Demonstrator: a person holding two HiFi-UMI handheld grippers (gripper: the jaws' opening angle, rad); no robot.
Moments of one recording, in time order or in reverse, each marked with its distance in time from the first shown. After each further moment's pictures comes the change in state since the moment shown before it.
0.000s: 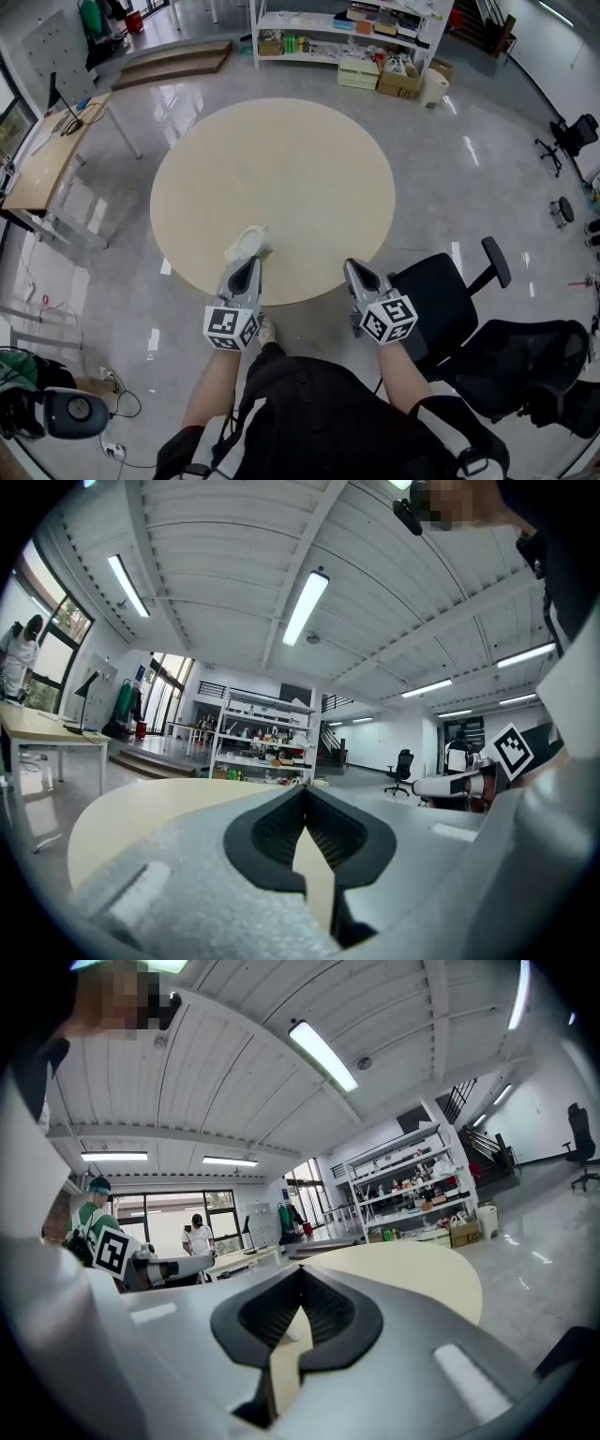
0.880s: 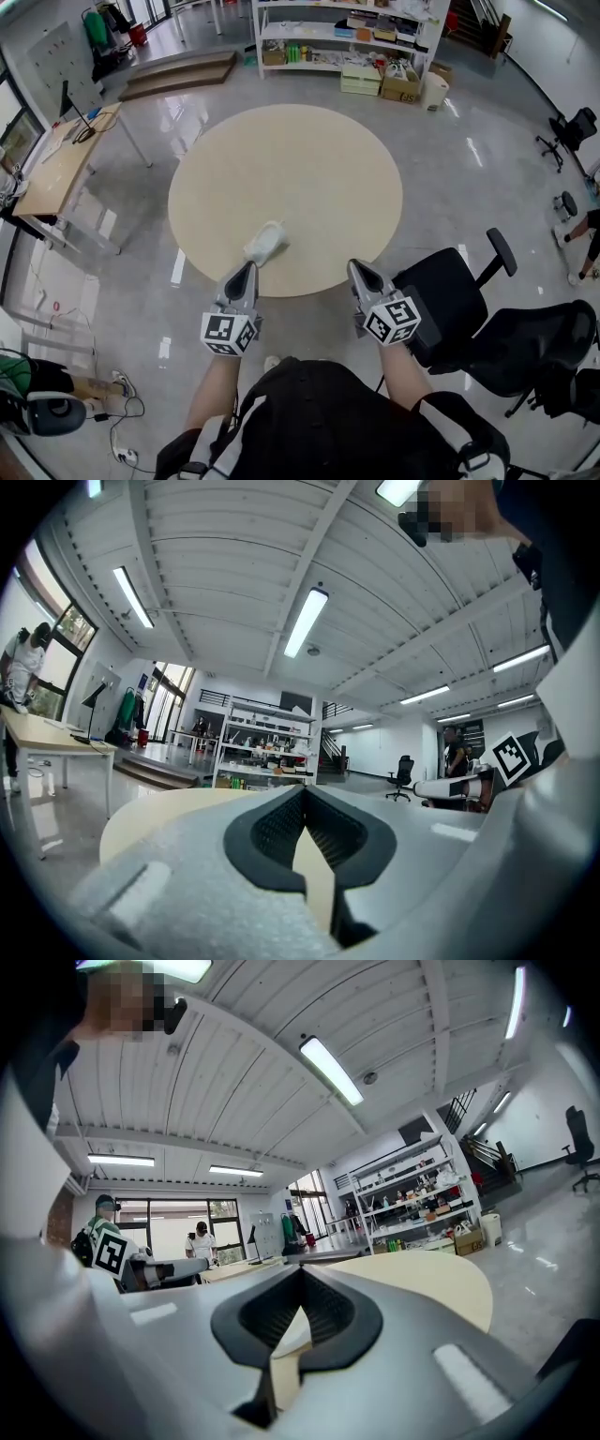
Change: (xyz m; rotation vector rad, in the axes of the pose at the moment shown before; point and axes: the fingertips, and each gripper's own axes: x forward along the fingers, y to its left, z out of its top) left arm -0.071 0.027 0.034 0.013 -0.053 0.004; right arm -0.014 0.065 0.012 -0.014 -0.081 0.009
